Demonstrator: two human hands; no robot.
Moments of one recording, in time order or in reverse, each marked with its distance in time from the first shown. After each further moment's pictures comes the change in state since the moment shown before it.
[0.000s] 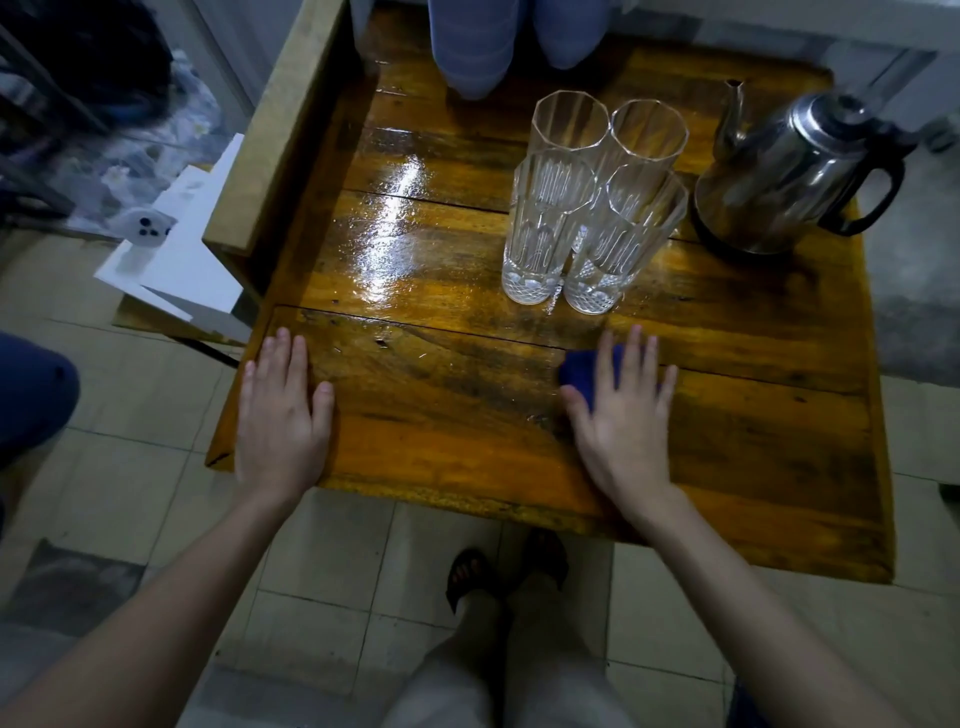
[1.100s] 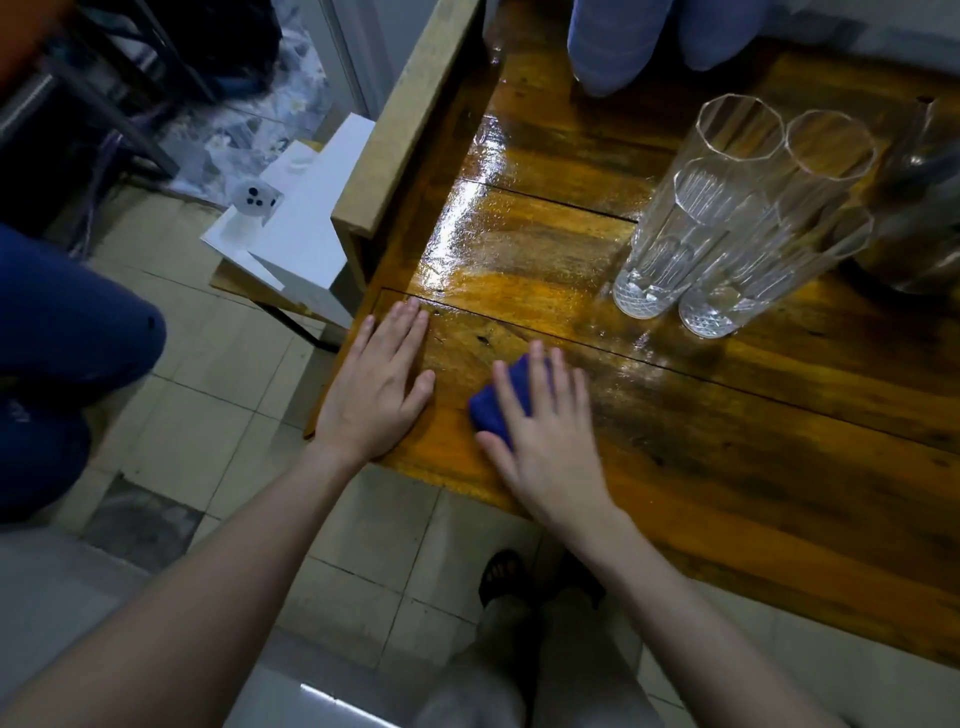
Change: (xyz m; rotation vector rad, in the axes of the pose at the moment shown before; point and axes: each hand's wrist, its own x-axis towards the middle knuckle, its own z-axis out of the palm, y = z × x) left_hand 0.026 -0.020 -0.010 0.032 -0.105 0.289; right_hand -0.012 -0.139 0.040 -0.064 -0.070 -0.447
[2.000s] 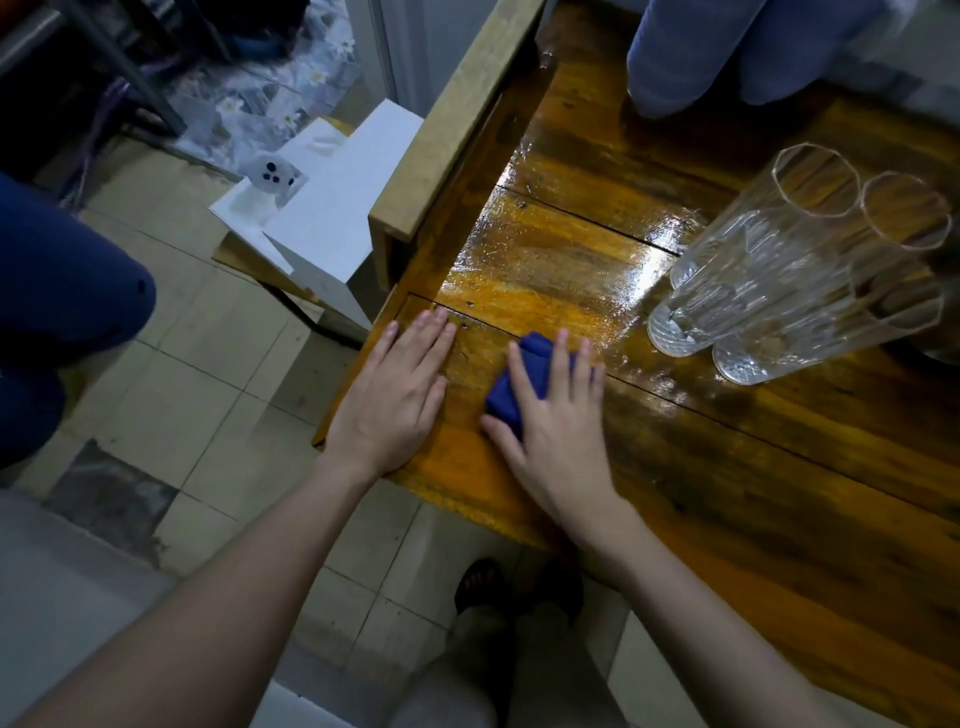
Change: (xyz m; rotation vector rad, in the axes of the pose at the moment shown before) left_hand 0.000 -0.005 0.003 -0.037 0.014 0.000; right_hand 0.044 -0.008 -0.011 -0.007 -0.056 0.033
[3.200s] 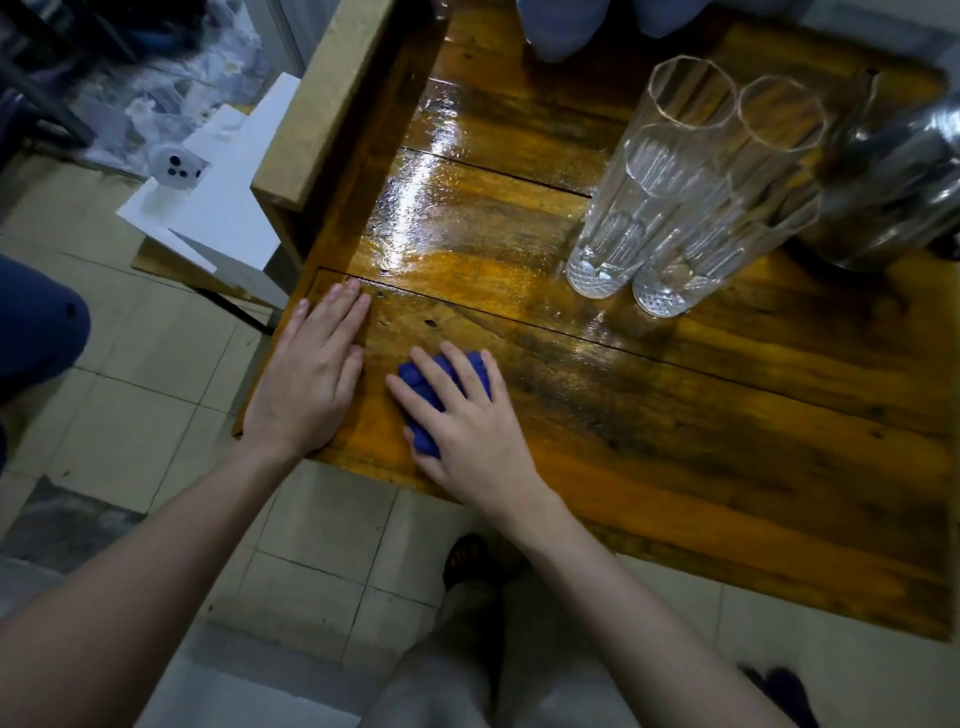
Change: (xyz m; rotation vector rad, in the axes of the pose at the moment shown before) left_hand 0.001 0.002 0.001 -0.045 0.044 0.002; right_hand -0.033 -0.001 0.018 -0.027 0.065 -0.273
